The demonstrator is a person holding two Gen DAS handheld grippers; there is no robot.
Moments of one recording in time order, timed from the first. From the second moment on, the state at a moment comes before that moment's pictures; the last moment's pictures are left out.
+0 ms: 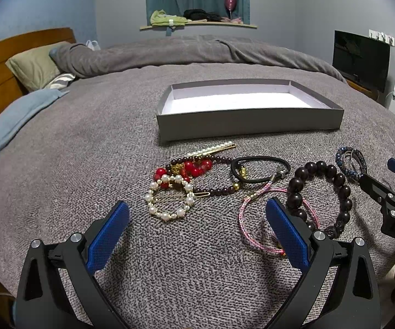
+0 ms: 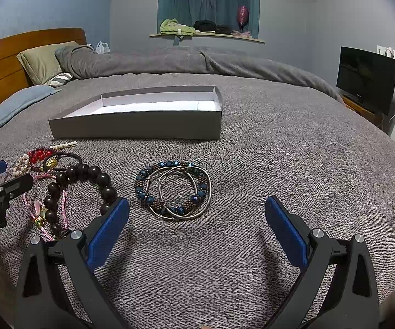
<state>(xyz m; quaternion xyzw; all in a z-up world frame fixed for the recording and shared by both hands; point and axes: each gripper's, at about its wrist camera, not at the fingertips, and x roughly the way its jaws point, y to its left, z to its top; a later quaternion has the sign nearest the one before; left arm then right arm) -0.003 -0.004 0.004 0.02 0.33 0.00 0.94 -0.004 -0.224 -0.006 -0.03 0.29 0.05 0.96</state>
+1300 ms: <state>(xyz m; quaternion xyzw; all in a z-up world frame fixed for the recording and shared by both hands) -0.003 -0.004 0.004 0.02 0.33 0.00 0.94 -0.004 -0.223 -0.008 -0.03 0.29 0.05 0.96</state>
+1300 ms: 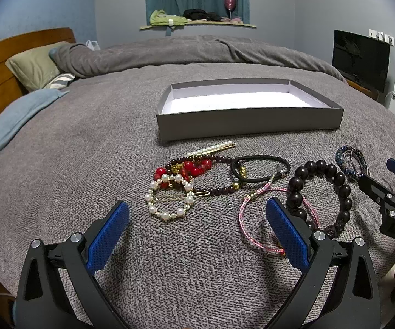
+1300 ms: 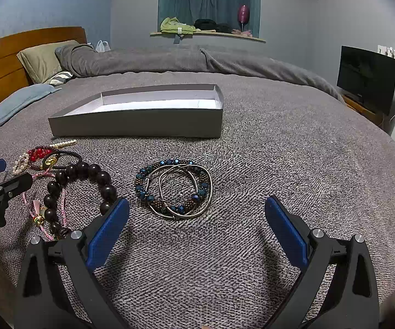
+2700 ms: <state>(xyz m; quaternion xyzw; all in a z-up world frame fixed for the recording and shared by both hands) 0.001 -0.002 0.003 0.01 0.34 -0.02 0.94 0.024 -0.216 -0.009 0.00 0.32 0.07 0.94</state>
